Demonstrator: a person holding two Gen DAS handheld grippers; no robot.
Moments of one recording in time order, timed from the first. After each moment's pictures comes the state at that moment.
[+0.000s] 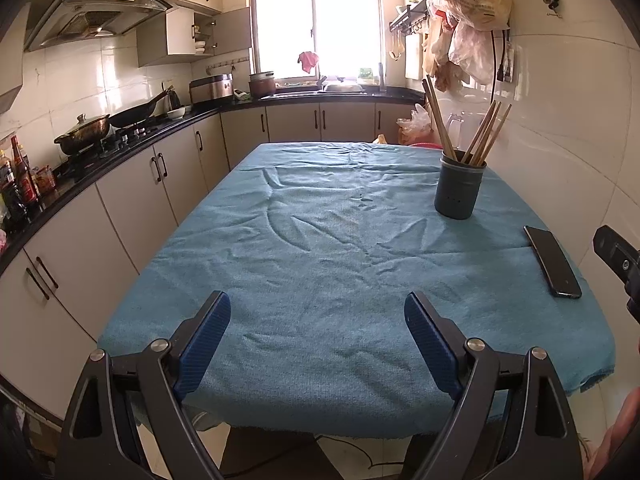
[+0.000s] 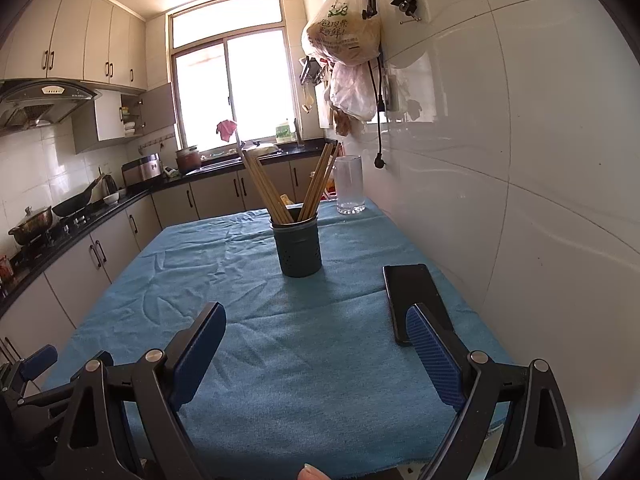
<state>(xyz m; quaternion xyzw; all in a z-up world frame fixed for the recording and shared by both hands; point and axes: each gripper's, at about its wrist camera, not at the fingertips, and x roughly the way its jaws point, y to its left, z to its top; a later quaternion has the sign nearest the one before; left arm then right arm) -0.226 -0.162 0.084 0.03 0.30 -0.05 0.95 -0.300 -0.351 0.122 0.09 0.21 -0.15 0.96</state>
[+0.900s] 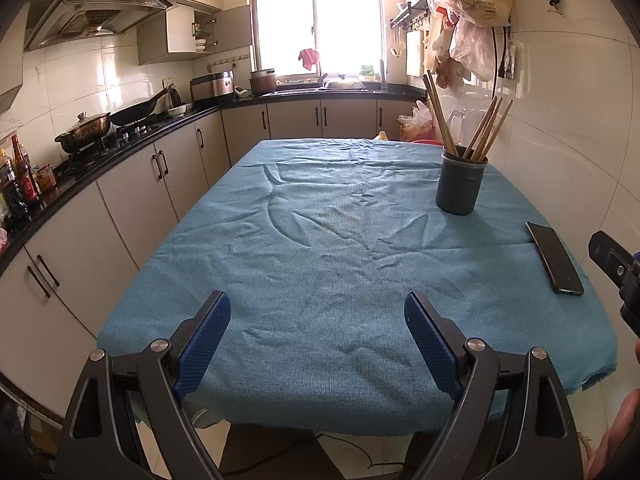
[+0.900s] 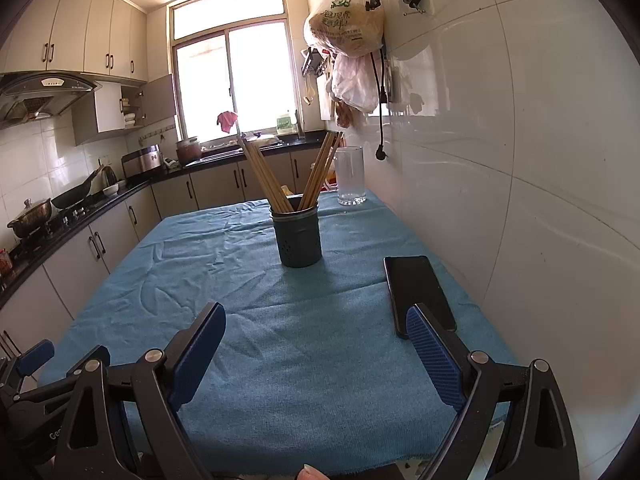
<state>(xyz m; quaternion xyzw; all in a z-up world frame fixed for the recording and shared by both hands) -0.226 -0.161 0.081 0.04 0.31 -0.05 0.95 -0.296 -0.350 0.118 0.09 0.22 -0.15 0.96</state>
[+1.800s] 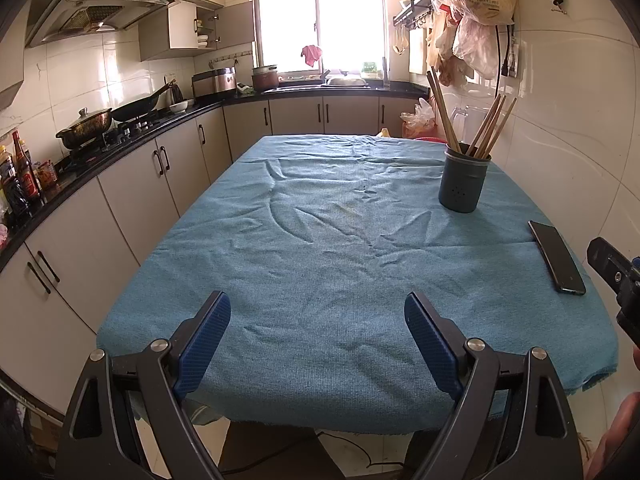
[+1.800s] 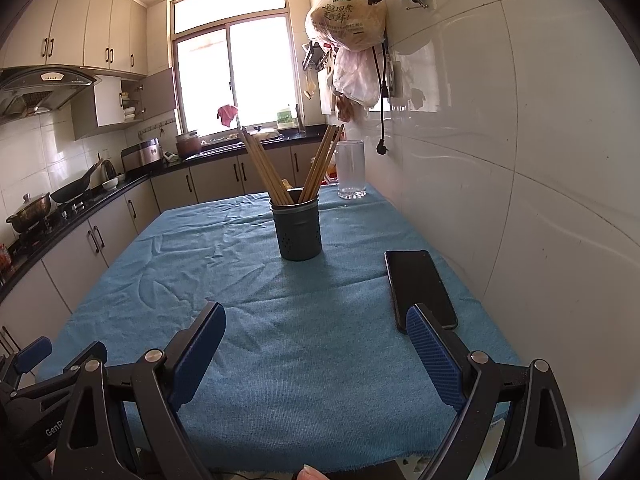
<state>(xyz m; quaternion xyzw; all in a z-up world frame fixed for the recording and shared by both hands) -0.228 -0.159 0.077 0.03 0.31 -0.04 0.95 -0.292 -0.349 0.115 0.09 0.23 -0.15 0.96</state>
